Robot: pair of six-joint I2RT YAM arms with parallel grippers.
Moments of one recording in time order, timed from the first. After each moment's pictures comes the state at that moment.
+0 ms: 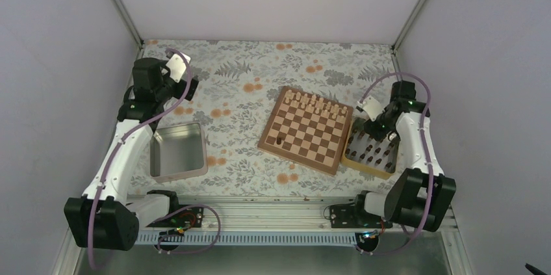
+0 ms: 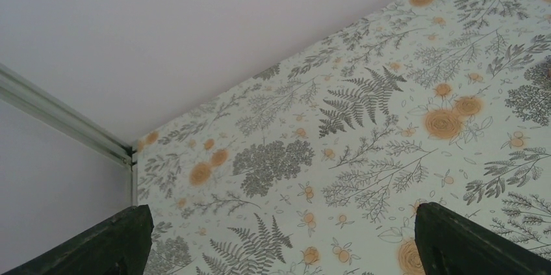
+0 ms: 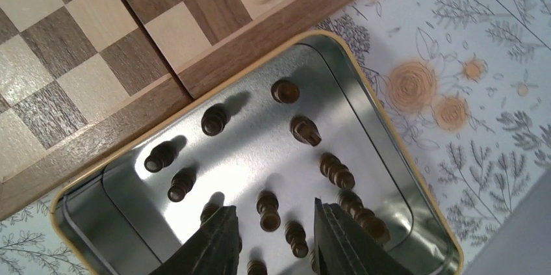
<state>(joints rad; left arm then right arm) -0.06 1.11 1.01 -0.34 0.08 0.40 -0.23 1.26 1.01 -0.99 -0.16 -0.88</state>
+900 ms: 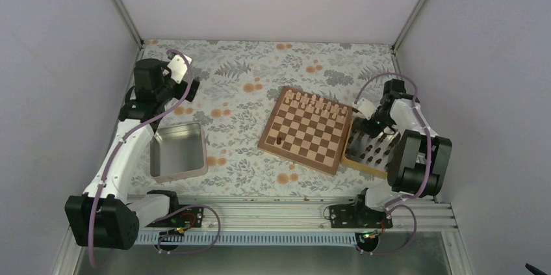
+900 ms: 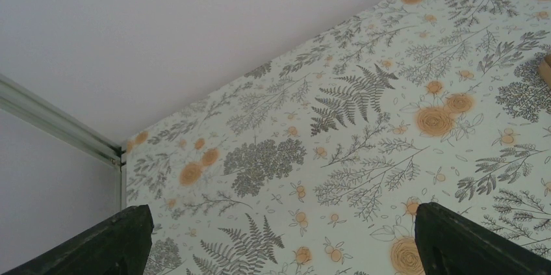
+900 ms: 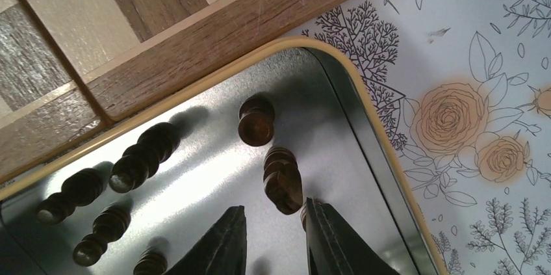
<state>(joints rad) -0.06 1.12 0.99 -0.32 0.11 0.40 -0.23 1.54 1.02 -0.86 -0.14 -0.98</state>
